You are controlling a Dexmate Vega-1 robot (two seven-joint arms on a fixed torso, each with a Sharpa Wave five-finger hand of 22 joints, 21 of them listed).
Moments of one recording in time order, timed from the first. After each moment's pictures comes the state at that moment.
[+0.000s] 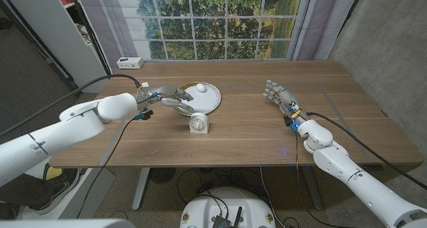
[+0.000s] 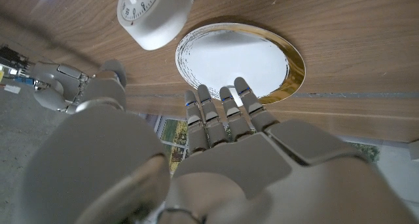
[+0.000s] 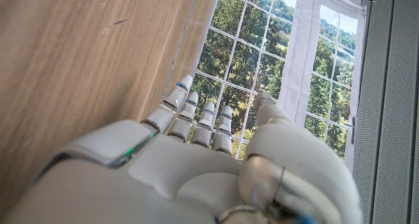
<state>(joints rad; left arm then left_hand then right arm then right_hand) 0.96 1.22 0.38 -2.07 -0.06 0.19 -0.17 0.68 -0.15 0.32 -0.14 0.36 0.45 -0.04 0.24 0.21 0.40 -0.11 0.32 0.39 0.30 -0.04 0.23 0.20 0.17 0.06 0.57 0.17 -1.01 -0.58 -0.37 -1.48 0.62 0.33 0.03 0.56 0.16 0.40 -0.11 0.18 0.28 -0.12 0.20 0.21 0.27 -0.06 0.21 0.22 0.24 -0.04 0.24 0.21 0.33 -0.04 0.39 0.17</state>
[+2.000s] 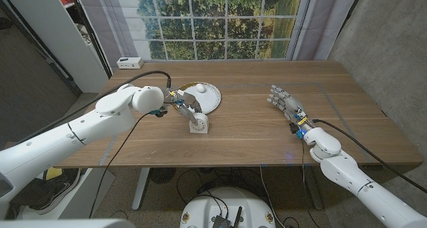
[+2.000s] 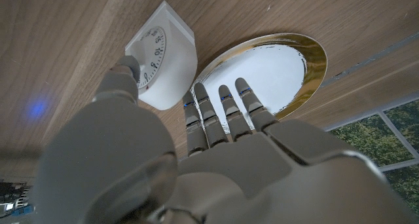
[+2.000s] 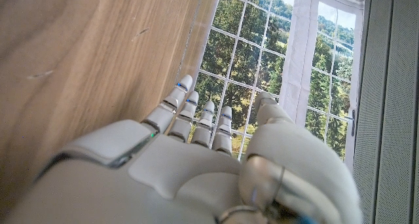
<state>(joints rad) 0.71 1.03 0.63 -2.11 0.50 0.31 -0.60 0.78 -0.08 0.28 -0.12 0.42 0.48 -0.09 0.25 0.21 0.44 -0.13 0.33 0.42 0.33 -0.04 0.25 0.21 0.17 0.08 0.51 0.18 -1.10 -0.61 -0.33 -1.52 0.66 0.36 0.04 0.56 0.16 0.39 -0.11 0.18 0.27 -0.12 0.20 0.21 0.27 -0.05 0.21 0.23 0.25 -0.04 0.25 0.22 0.34 -0.04 0.36 0.17</state>
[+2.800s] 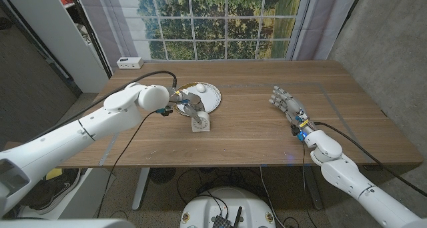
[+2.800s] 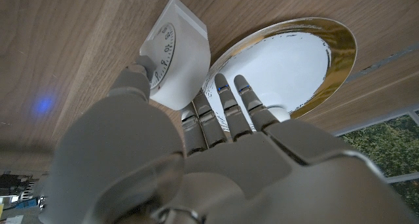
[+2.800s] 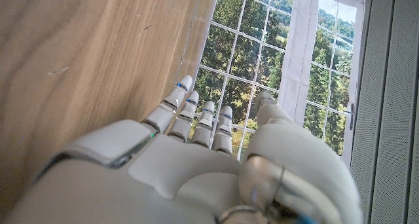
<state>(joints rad) 0.66 0.98 0.67 -2.06 0.49 0.26 -0.62 0.89 0.03 0.29 -0.12 0.41 0.67 -0.11 0.32 0.24 0.64 -0.18 0.40 0.46 0.49 -0.05 0.29 0.21 0.22 0.07 0.50 0.19 -1.12 -0.61 -0.32 -1.52 0.66 0.39 0.02 0.56 0.17 0.39 -0.11 0.19 0.27 -0.13 0.20 0.21 0.28 -0.04 0.21 0.23 0.25 -0.04 0.26 0.22 0.35 -0.04 0.35 0.17</state>
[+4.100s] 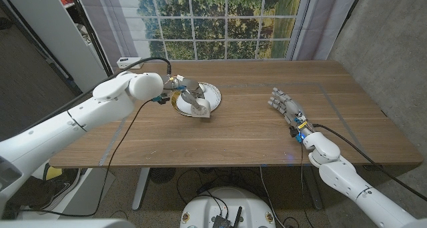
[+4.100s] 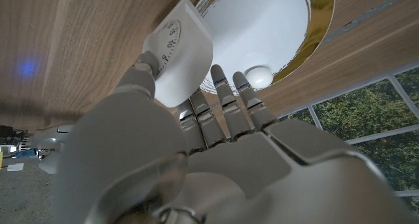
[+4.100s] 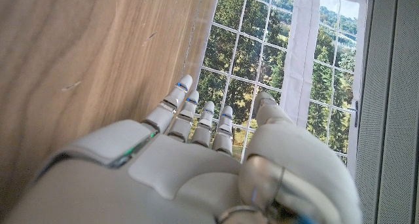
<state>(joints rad) 0.63 1.01 0.59 -2.06 0.41 0.21 -0.56 0.91 0.08 0.31 -0.12 0.33 0.75 -0.10 0.35 0.24 0.72 -0.19 0.42 0.51 0.59 -0.05 0.33 0.24 0.25 0.07 0.50 0.19 -1.12 -0.59 -0.33 -1.51 0.67 0.38 0.03 0.56 0.17 0.39 -0.11 0.19 0.28 -0.13 0.20 0.21 0.28 -0.04 0.21 0.23 0.26 -0.04 0.26 0.22 0.36 -0.04 0.34 0.17</state>
